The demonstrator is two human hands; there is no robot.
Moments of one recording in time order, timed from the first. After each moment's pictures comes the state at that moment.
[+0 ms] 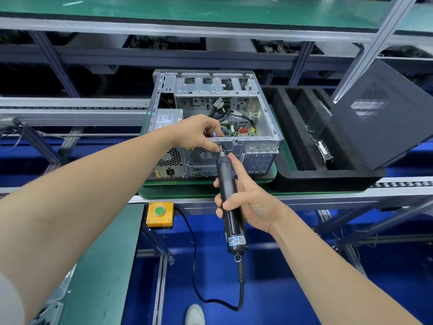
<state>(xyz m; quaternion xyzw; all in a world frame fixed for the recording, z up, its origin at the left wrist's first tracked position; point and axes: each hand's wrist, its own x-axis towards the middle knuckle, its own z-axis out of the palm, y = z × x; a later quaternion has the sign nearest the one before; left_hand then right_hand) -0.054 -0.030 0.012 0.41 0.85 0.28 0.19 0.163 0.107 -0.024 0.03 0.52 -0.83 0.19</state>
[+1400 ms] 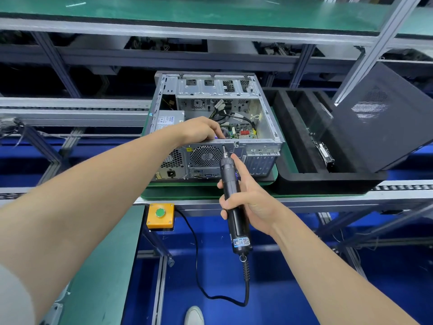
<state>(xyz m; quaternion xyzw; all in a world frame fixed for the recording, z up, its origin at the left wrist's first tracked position) -0.055 -0.021 0.013 0.28 0.86 0.34 0.26 0.159 0.107 -0.027 0.06 0.55 -0.81 0.17</state>
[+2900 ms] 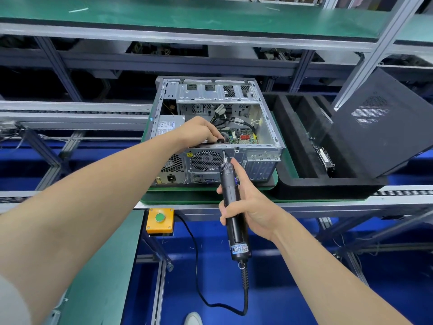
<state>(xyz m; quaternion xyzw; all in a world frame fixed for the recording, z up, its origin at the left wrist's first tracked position) -0.055 -0.021 0.016 0.24 0.84 0.42 0.22 0.158 0.109 -0.025 0.05 0.59 -0.79 0.17</state>
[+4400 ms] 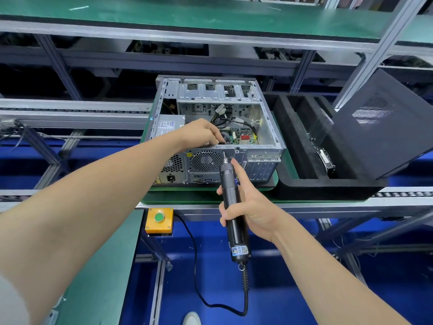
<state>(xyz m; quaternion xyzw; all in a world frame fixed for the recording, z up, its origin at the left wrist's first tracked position) -0.058 -0.020 0.011 0.26 0.85 0.40 0.24 0.157 0.111 -0.027 0.04 0.60 -0.78 0.18</state>
